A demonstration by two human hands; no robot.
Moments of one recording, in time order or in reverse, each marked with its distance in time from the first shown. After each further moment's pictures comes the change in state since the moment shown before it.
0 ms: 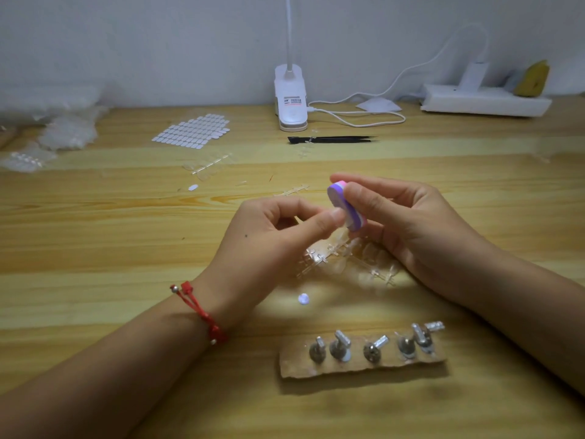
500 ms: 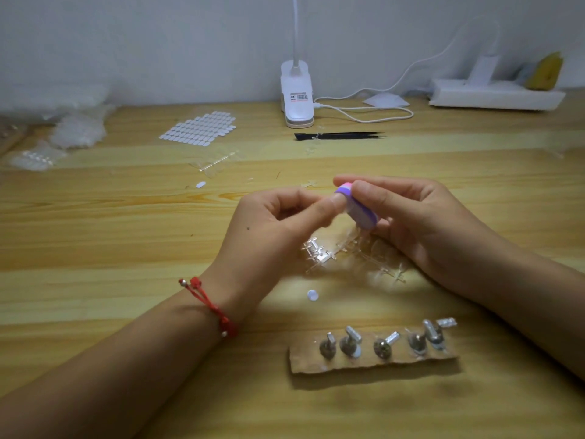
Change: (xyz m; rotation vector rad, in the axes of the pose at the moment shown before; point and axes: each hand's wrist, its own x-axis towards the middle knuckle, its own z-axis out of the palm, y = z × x) left_hand -0.001 0.001 0.002 -0.034 0.025 0.049; right_hand 0.001 0.001 -0.001 -0.010 -0.072 -0.005
